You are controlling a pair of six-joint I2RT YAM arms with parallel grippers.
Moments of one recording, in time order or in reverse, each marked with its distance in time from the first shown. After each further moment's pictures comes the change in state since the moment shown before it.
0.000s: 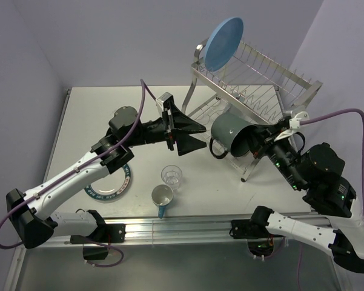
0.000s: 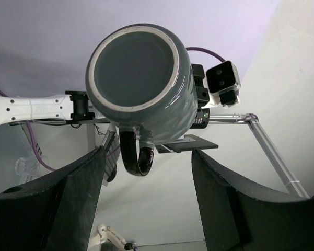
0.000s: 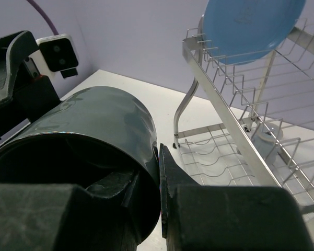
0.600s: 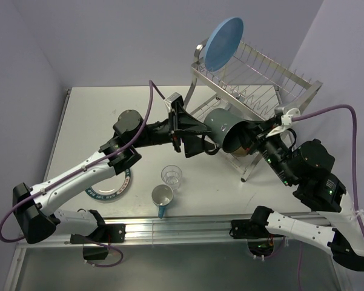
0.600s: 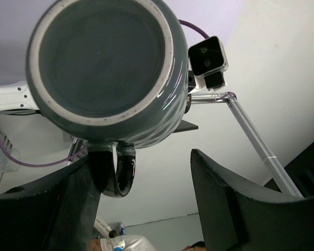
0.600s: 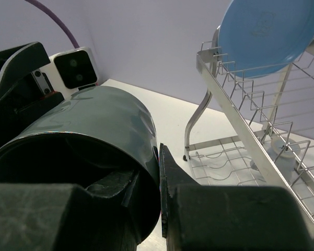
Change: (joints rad) left arm -0.061 0.050 0.010 0.178 0.009 -0.103; right arm 0.000 0.043 -0.037 0.124 -0.033 0.000
